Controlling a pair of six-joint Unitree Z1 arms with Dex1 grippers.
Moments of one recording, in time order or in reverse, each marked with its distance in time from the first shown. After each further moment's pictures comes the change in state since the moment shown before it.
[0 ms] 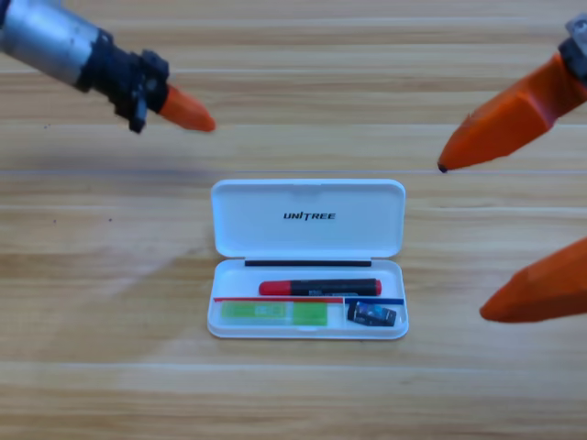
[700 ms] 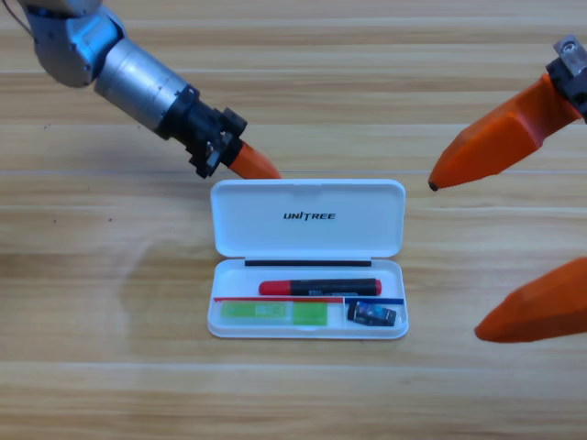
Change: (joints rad) arm 0 -0.140 0.254 -0.272 0.284 -0.110 0.091; arm 1 0.000 0.000 0.033 -0.033 0.037 0.006
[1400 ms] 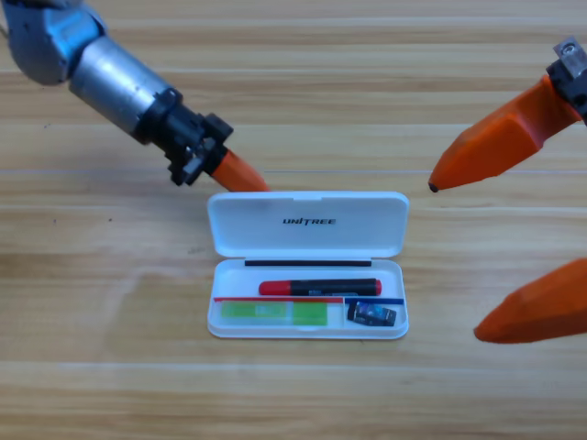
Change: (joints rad) arm 0 -0.003 -0.090 0.102 0.115 -0.027 0.102; arm 1 0.000 0.000 0.003 -0.003 0.000 0.004
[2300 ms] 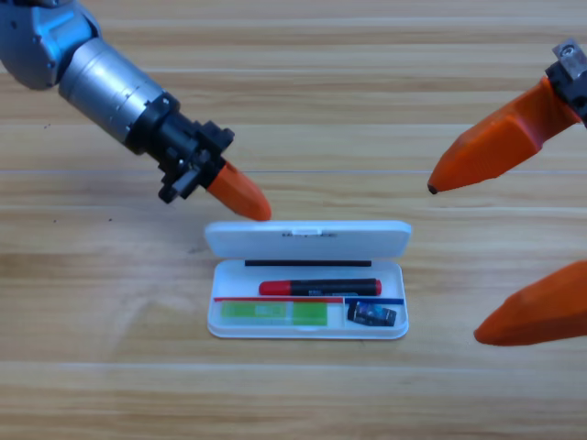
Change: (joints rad) arm 0 -0.031 -0.072 0.105 0.000 -0.009 0.097; arm 1 0.000 0.000 0.002 -0.003 0.005 0.000
